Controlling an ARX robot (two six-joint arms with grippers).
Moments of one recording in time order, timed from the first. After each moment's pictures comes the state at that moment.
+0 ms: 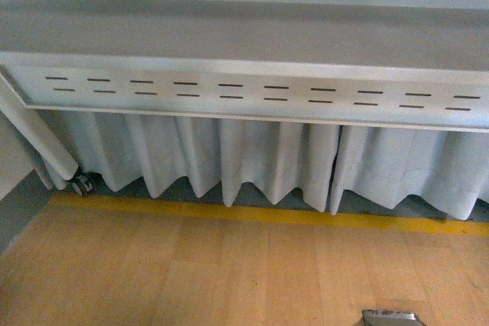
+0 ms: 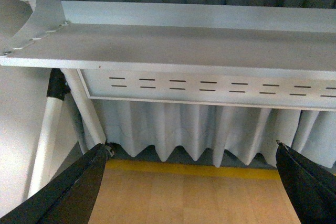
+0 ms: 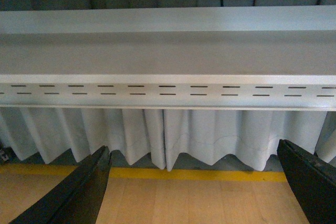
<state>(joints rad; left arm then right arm) 0.00 0.01 0.01 0.00 0.00 -0.02 0.00 0.00 0.01 -0.01 0.00 0.00</state>
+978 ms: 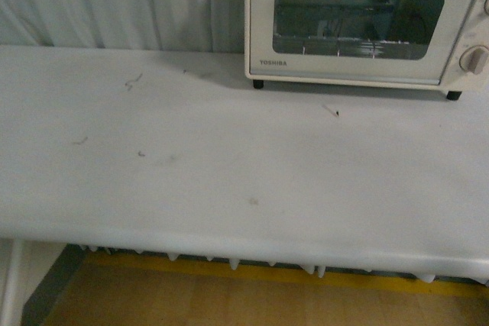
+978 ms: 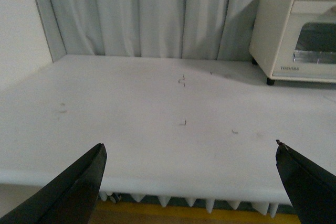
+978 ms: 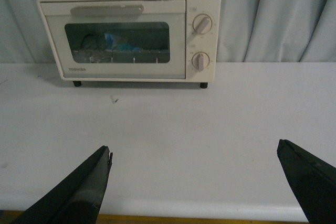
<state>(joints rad) 0.00 0.01 0.01 0.00 0.00 -0.01 0.00 0.00 0.01 0.00 0.00 0.00</state>
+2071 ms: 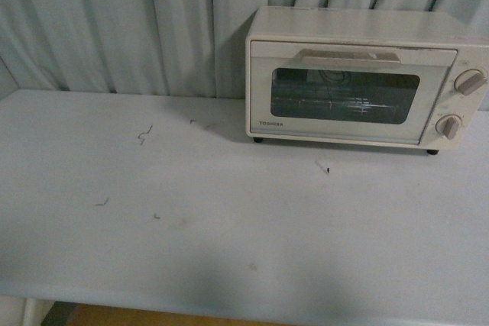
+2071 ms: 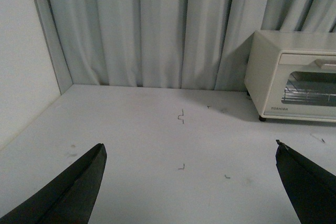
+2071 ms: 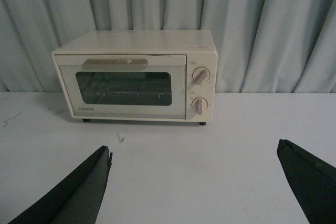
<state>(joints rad) 0.00 0.01 0.01 0.00 0.00 -0.01 0.00 0.00 0.01 0.00 0.00 0.00</state>
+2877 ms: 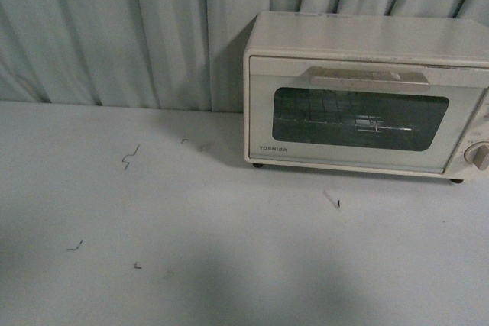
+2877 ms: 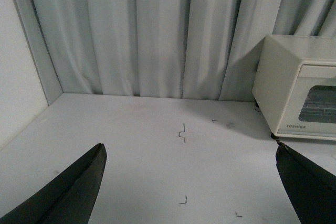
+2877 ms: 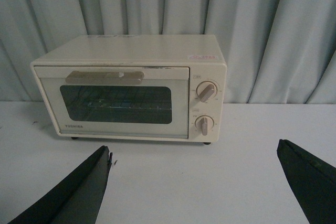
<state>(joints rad) 0.00 0.01 0.01 0.00 0.00 -0.01 0.00 0.00 0.01 0.00 0.00 0.00</state>
